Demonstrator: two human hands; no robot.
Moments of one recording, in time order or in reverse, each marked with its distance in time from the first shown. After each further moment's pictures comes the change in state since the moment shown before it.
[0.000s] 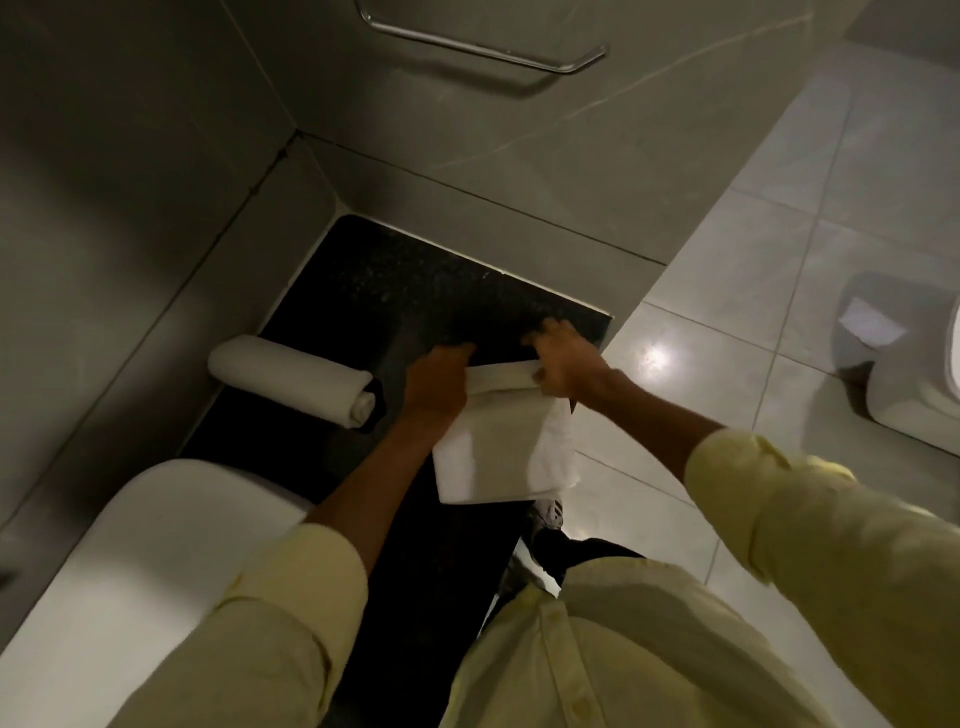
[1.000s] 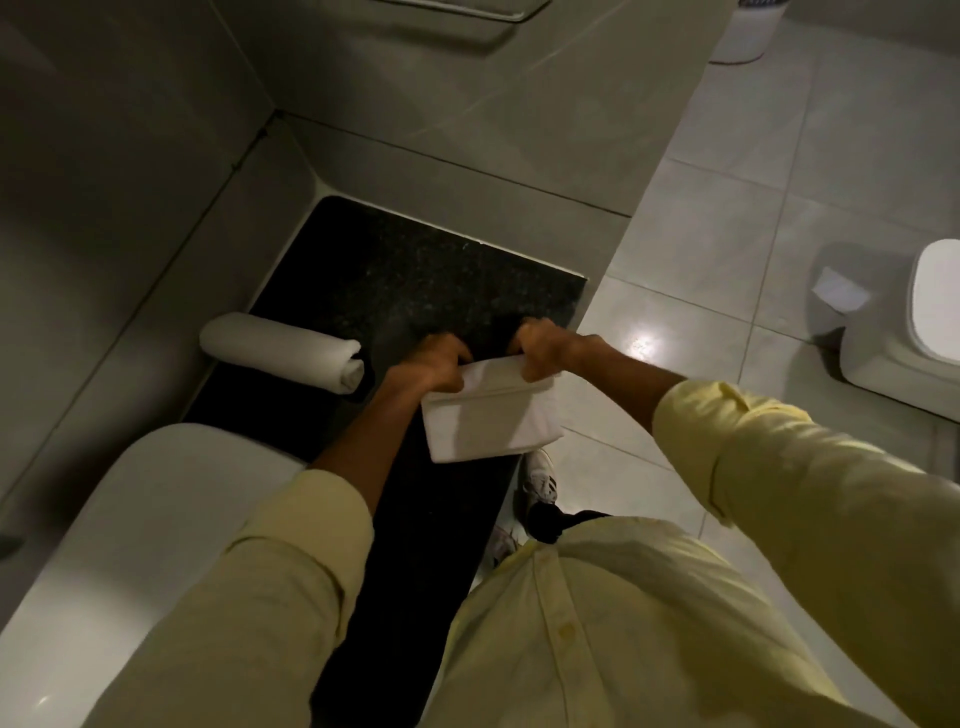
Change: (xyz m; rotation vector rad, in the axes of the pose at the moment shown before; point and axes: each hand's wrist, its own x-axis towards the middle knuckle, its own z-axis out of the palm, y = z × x) left_hand -0.018 0.019 -0.012 0.007 -0.390 -0.055; right_hand -0.032 -0.017 0.009 -0.020 -0.221 0.034
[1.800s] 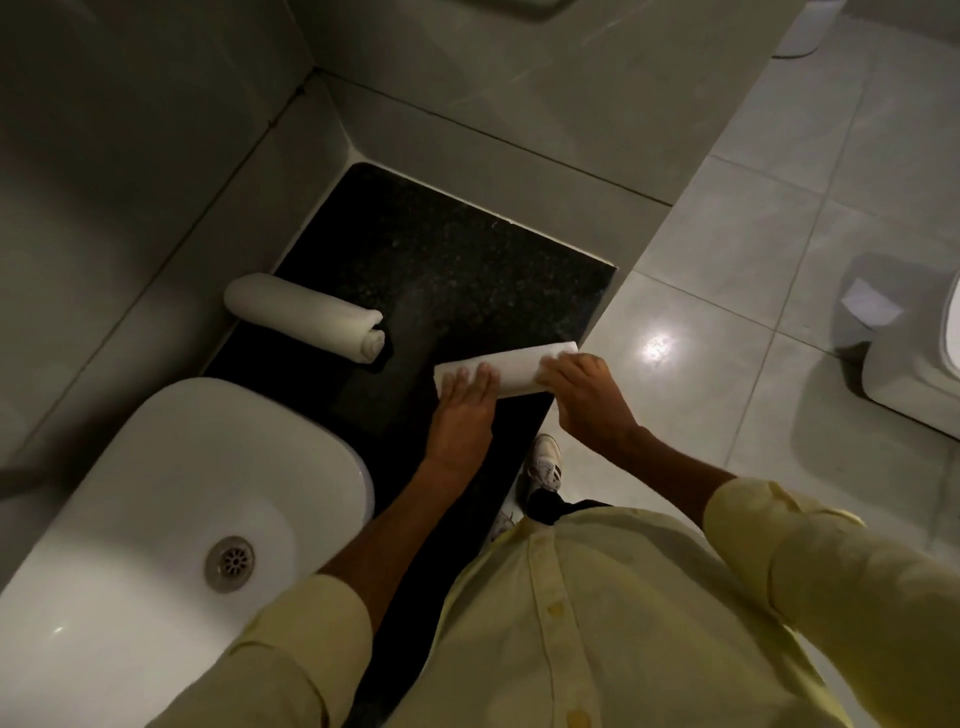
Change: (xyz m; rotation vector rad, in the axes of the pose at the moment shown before) left_hand -0.076 -0.002 0.123 0.246 0.493 0.121; right_hand -0.065 0.022 0.104 -0.072 0.609 -0.272
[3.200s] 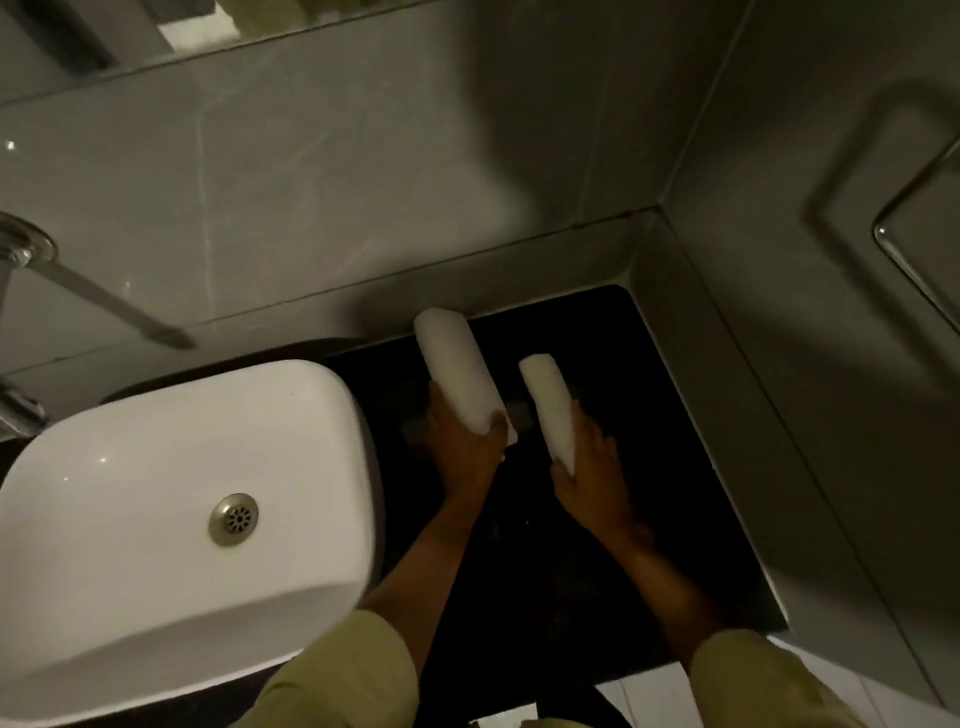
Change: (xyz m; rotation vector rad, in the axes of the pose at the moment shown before) left_hand 0.110 -0.135 -0.030 -1.061 0.773 -1.438; right_hand 0.263 -0.059 0.034 0.389 -0.425 -0.178
